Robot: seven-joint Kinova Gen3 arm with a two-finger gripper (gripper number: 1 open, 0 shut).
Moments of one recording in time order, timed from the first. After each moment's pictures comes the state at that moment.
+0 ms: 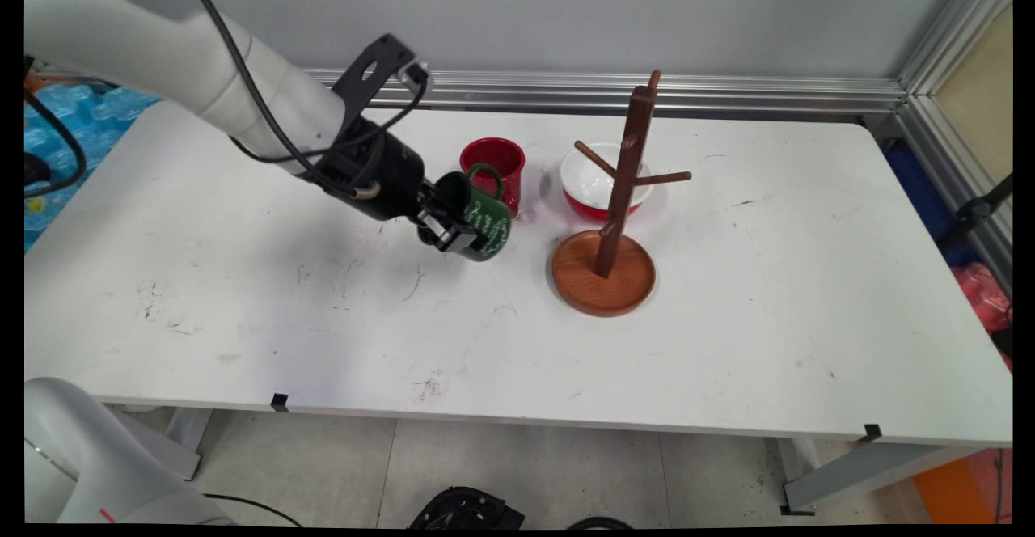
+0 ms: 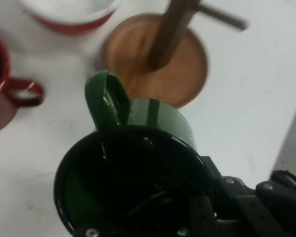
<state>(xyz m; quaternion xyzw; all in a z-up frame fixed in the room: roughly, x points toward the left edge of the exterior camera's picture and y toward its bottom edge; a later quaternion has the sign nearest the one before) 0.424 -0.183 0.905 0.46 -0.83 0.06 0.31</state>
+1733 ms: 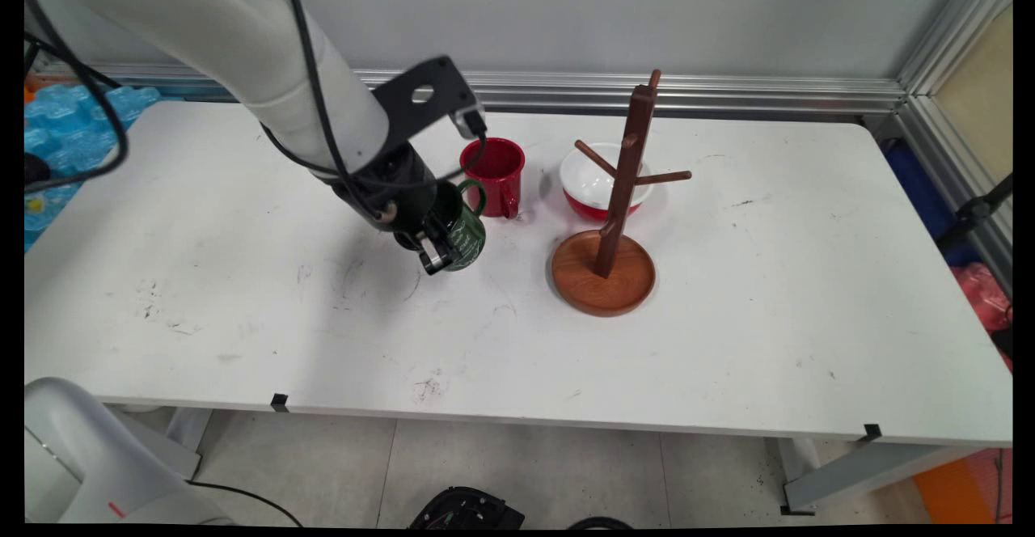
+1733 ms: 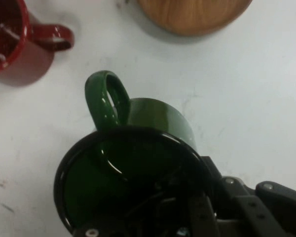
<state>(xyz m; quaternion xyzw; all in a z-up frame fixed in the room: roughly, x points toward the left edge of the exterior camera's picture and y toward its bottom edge) 0.371 -0.189 0.909 0.42 -0.89 0.10 0.13</state>
